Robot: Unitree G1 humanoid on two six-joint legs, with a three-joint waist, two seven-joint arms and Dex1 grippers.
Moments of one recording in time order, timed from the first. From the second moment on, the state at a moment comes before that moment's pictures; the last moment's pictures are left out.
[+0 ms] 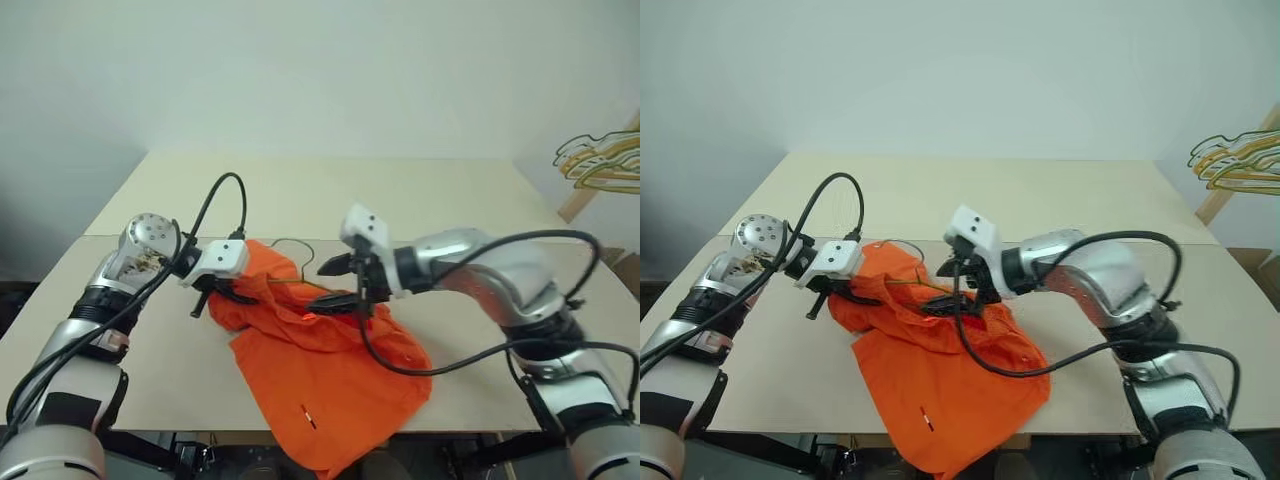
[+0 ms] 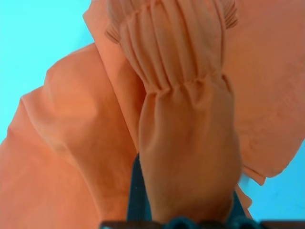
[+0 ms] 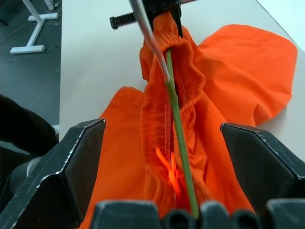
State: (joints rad) left arm -0.82 0.76 -0.37 0.58 -0.08 -0.15 -1.61; right arm -0.87 -0.53 0.38 -0.22 0.63 1.09 0.82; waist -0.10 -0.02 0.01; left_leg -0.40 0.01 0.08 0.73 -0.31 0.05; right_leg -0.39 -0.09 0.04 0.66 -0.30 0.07
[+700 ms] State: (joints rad) left arm -0.80 0.80 -0.37 0.52 -0.17 -0.14 -1.61; right arm -0.93 -0.47 0.46 -0.10 0.47 0.99 0.96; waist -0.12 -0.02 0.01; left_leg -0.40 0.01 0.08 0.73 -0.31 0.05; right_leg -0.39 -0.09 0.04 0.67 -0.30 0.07
